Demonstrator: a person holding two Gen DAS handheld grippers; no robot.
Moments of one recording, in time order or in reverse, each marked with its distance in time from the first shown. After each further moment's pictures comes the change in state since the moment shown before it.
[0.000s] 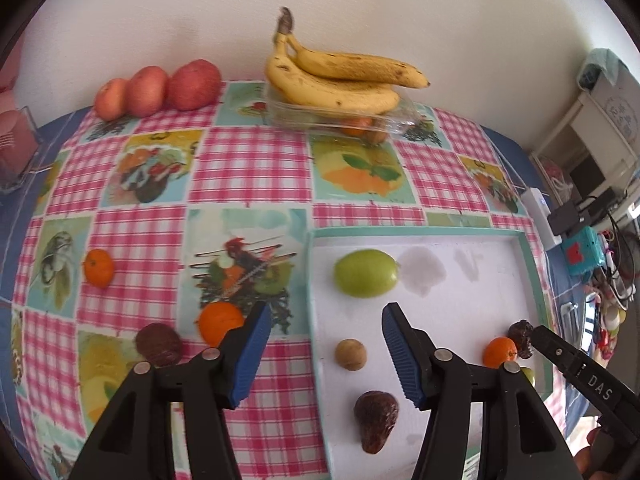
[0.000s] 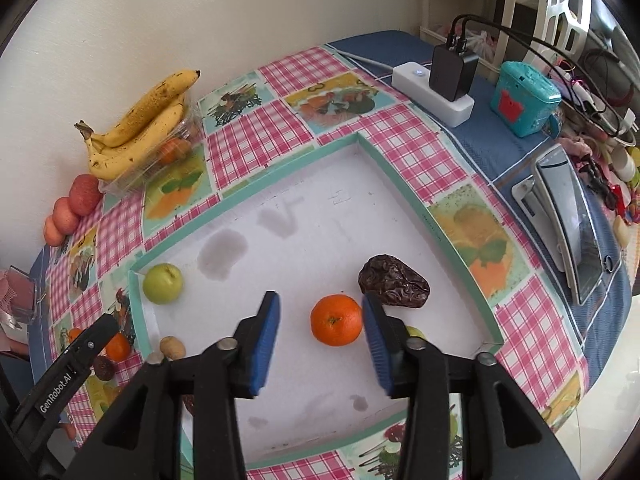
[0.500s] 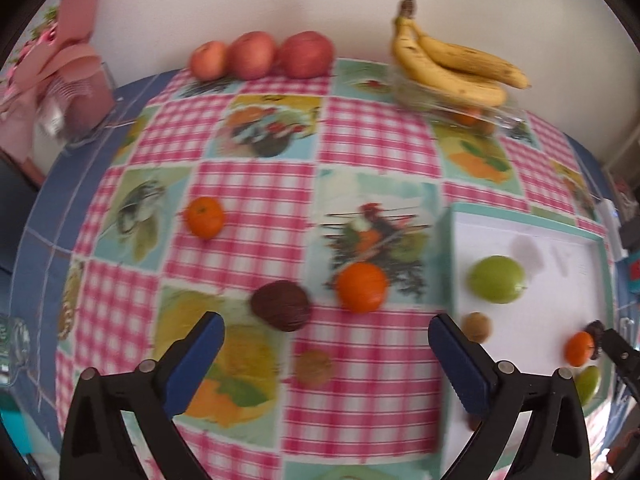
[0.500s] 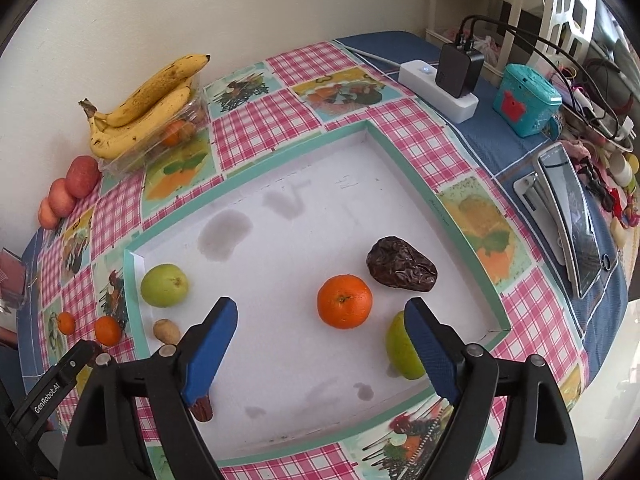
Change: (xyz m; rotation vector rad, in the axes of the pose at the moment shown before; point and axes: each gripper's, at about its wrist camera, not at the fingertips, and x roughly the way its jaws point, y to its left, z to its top) left arm -0.004 0.069 -0.024 -0.111 0.033 0.243; right arm 0.006 0.013 -0.018 -0.043 -0.010 -0.023
